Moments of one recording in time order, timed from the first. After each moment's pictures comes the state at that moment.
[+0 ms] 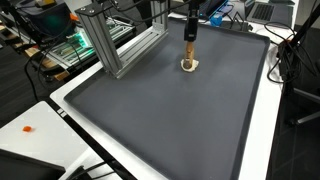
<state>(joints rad) 0.03 0.18 0.08 -2.09 0.09 2.29 -0.41</state>
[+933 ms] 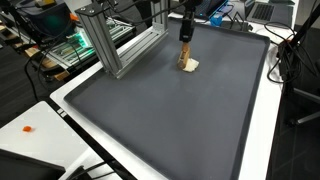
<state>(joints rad) 0.03 0.17 0.08 -2.11 0.09 2.27 -0.33</state>
